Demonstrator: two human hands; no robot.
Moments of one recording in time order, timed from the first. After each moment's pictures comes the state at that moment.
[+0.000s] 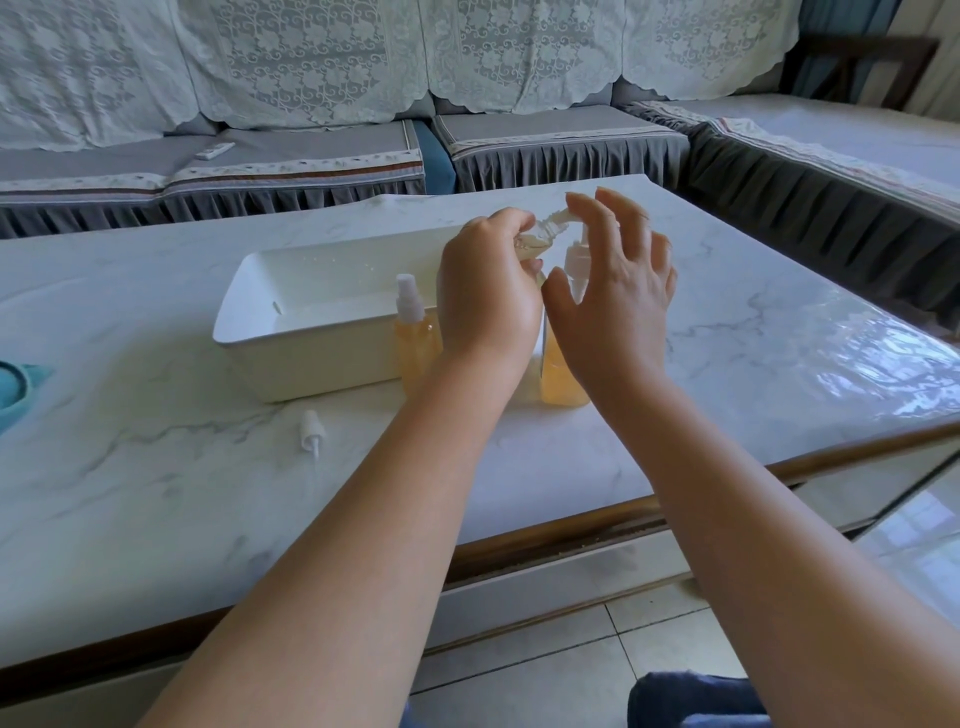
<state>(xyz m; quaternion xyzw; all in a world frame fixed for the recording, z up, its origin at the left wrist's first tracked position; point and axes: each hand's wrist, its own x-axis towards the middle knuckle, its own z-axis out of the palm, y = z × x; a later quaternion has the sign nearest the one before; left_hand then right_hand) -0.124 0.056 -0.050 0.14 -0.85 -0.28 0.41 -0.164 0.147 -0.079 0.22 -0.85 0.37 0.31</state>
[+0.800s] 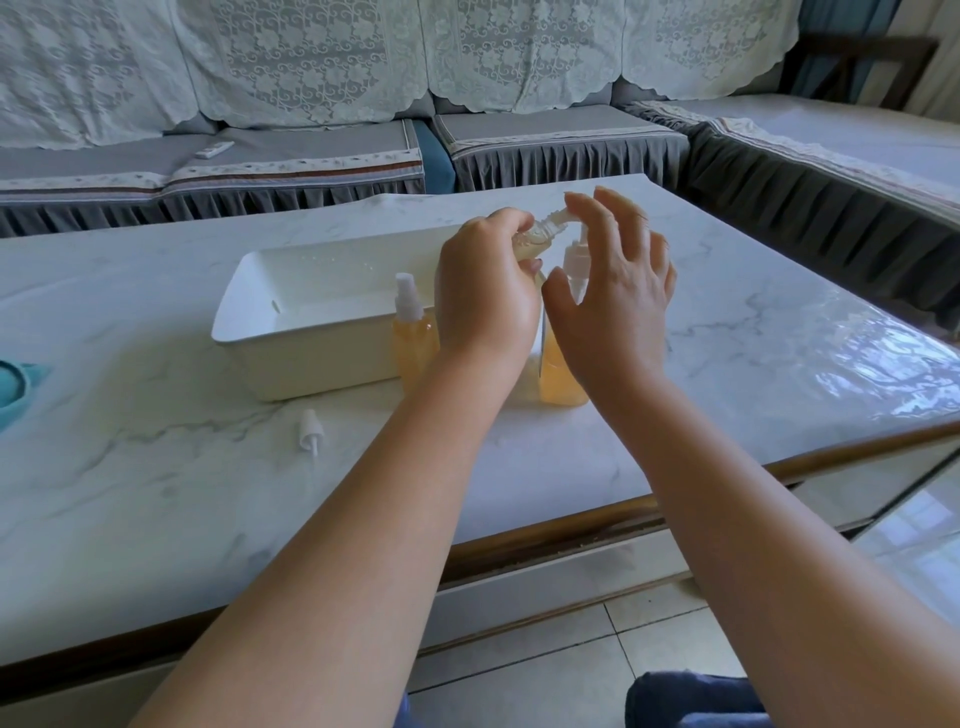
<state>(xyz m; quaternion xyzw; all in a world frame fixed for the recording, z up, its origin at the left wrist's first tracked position) -0.113 0.061 -0.042 0.17 -0.87 -0.27 0.39 -0.165 0.148 -0.080 0.22 -0.85 0.37 0.32</state>
